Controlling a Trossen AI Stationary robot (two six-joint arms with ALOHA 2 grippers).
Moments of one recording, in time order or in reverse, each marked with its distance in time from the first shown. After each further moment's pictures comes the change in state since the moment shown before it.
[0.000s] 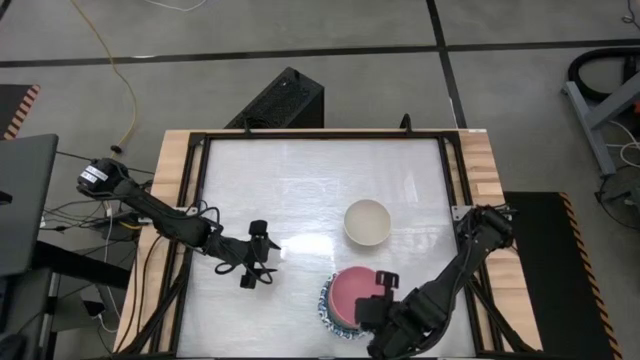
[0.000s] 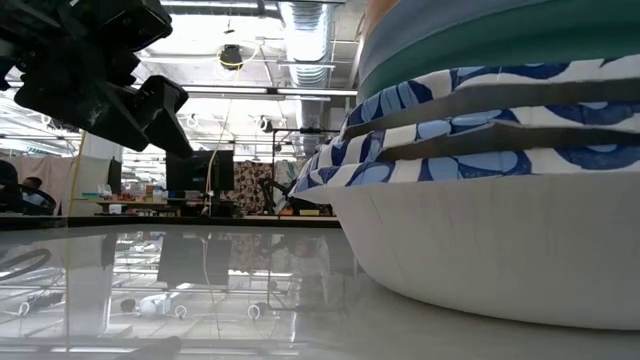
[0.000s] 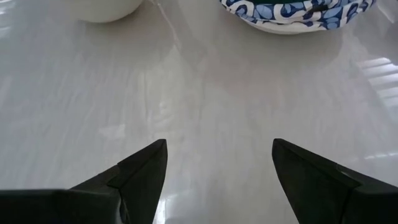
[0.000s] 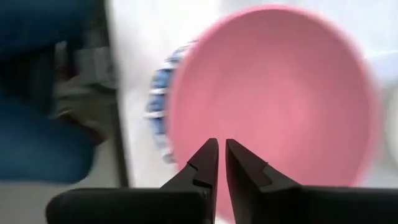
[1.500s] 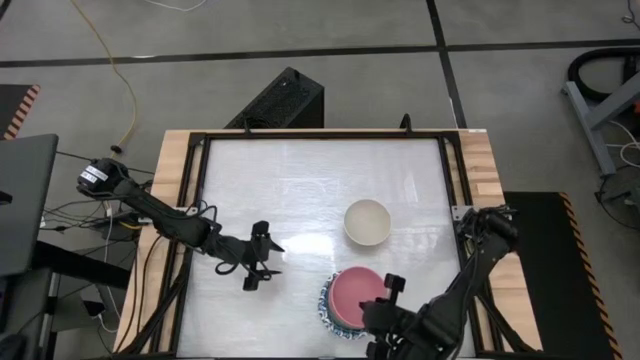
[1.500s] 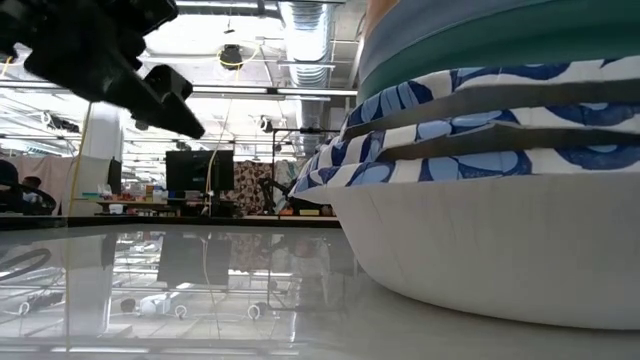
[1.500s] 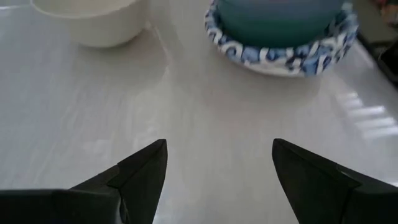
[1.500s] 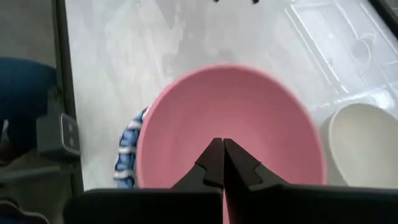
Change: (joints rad) left arm 0.000 0.000 -0.001 0.104 0.016 -0.054; right arm 0.090 -0.001 -0.087 0.058 0.431 0.122
